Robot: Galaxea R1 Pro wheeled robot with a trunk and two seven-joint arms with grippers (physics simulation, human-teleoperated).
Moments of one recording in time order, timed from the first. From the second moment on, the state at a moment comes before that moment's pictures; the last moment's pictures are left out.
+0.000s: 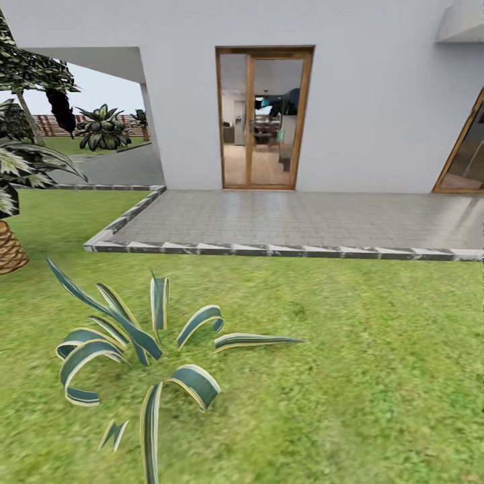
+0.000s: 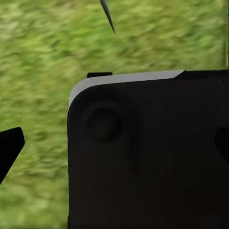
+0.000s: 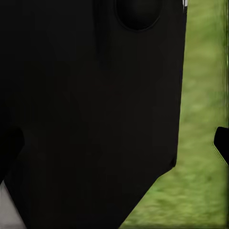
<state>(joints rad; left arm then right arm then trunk) -0.01 0.00 -0.01 -0.02 -0.01 -0.45 0.01 0.00 0.02 -0.07 -0.02 0.01 -0.12 0.01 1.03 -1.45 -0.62</state>
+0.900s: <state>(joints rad) -0.01 0.00 -0.01 -0.02 -0.01 -0.45 0.01 0.00 0.02 -0.07 -0.02 0.01 -0.12 0.01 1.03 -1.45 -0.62</state>
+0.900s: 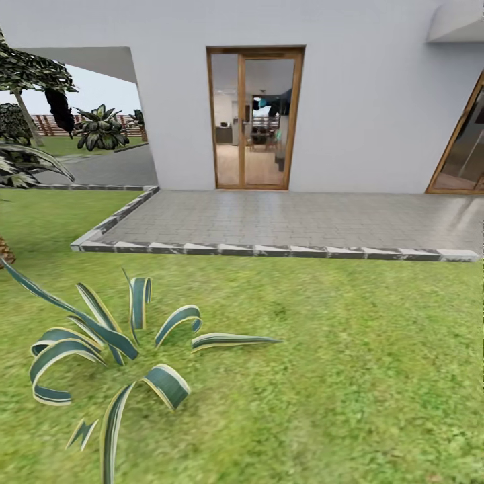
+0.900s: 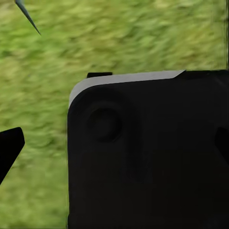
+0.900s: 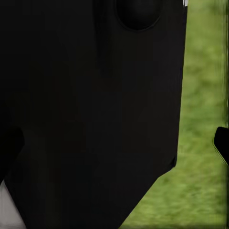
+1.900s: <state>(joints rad) -0.01 0.00 -0.01 -0.02 -0.01 -0.45 0.01 0.00 0.02 -0.07 -0.02 0.01 -0.12 0.01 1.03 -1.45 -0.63</state>
